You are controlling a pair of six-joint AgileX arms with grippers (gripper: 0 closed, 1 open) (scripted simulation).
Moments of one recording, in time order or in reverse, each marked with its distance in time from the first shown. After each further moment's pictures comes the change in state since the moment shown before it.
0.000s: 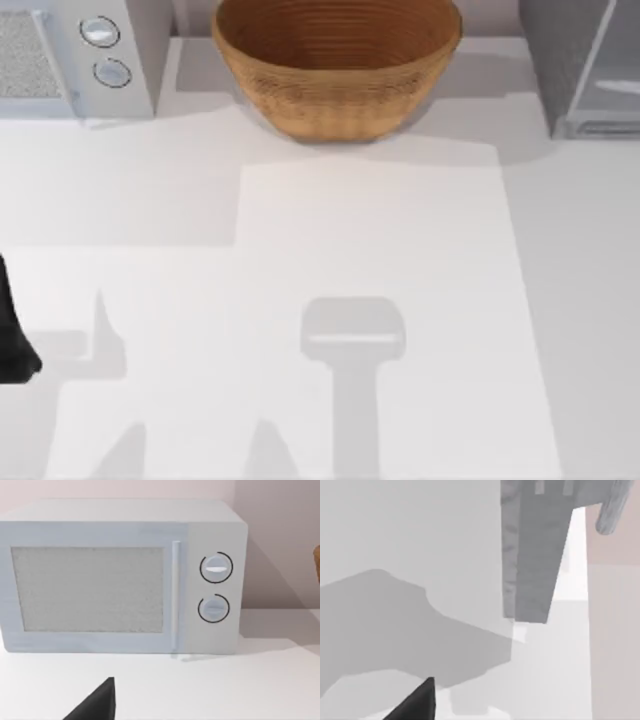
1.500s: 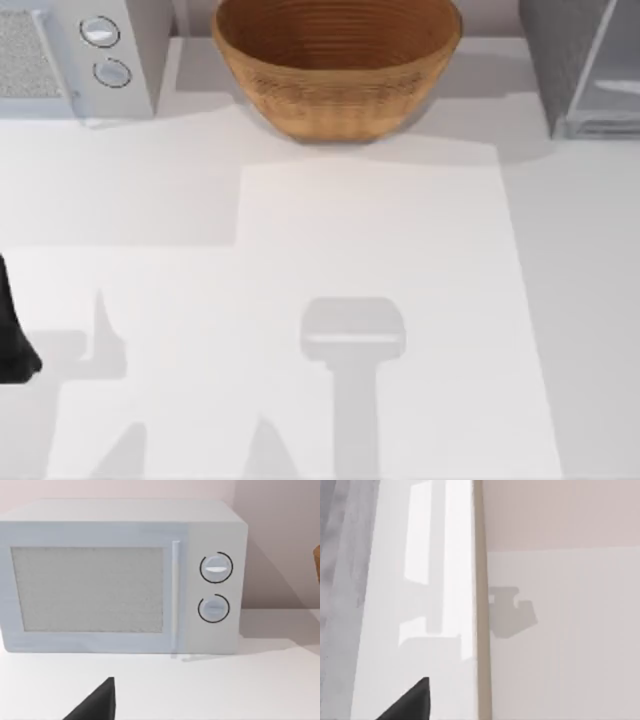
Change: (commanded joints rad) left arm 0.000 0.000 0.000 0.000 0.000 0.000; right arm 0.512 0.215 0.067 0.792 0.037 0.792
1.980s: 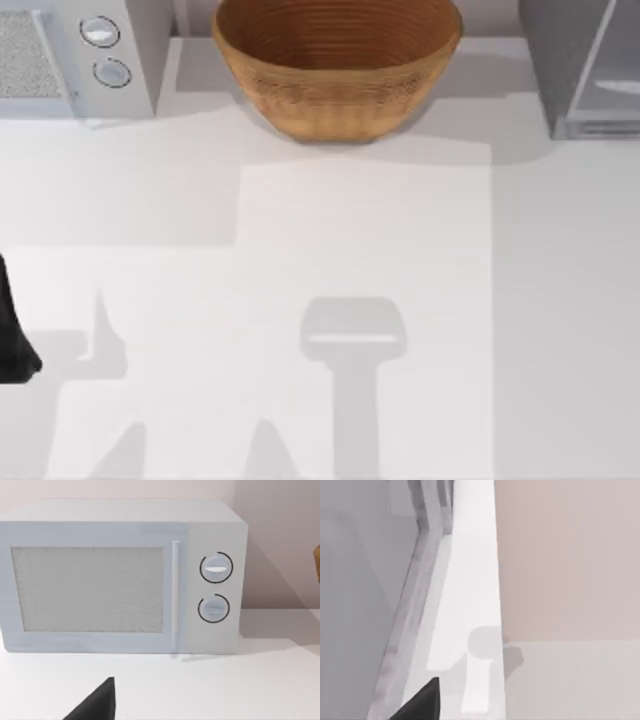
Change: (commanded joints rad) left arm 0.000 0.000 0.000 0.000 0.000 0.000; right arm 0.216 -0.035 -0.058 0.408 0.084 0.441
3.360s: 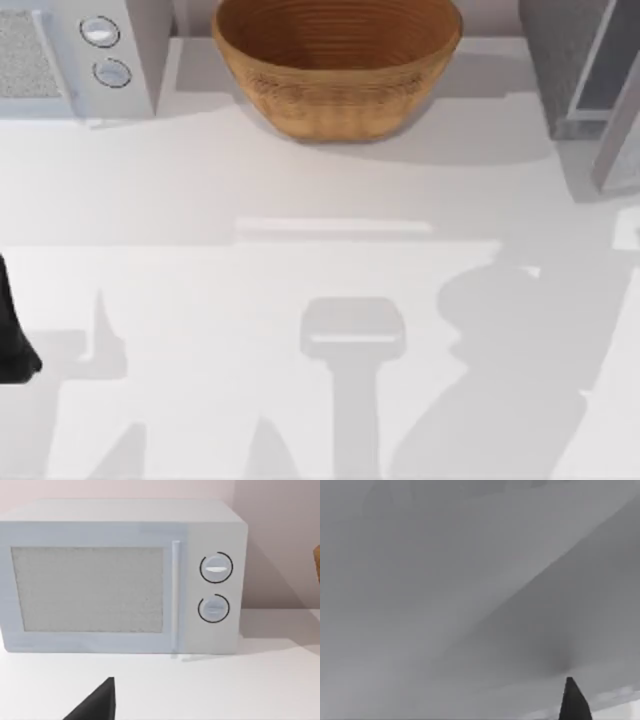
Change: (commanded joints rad) left arm 0.000 0.000 0.000 0.000 0.000 0.000; right arm 0.702 -0.167 -0.258 0.297 0.553 0.476
